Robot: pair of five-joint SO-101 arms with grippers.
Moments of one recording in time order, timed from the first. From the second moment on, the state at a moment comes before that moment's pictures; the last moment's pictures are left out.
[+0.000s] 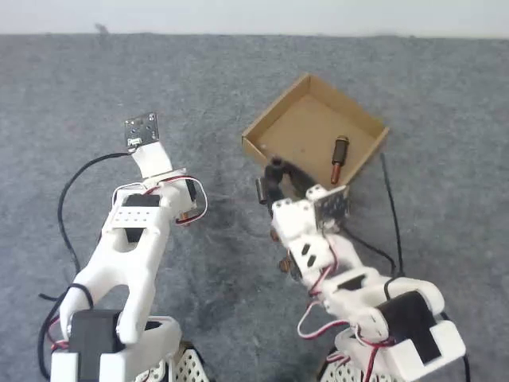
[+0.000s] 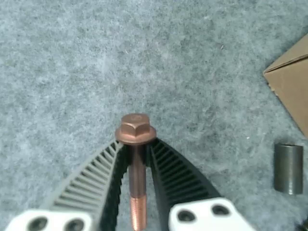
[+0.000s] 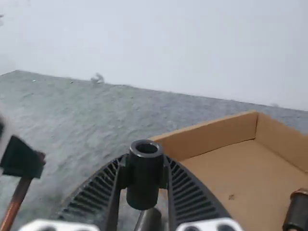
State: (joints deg) left arm -5.8 -13.8 56.5 28.7 20.4; right arm -28.7 -6.9 86.9 -66.1 -4.3
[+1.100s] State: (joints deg) left arm -5.8 -13.8 56.5 28.7 20.4; right arm -36.1 -8.1 94.7 -68.6 -8.8
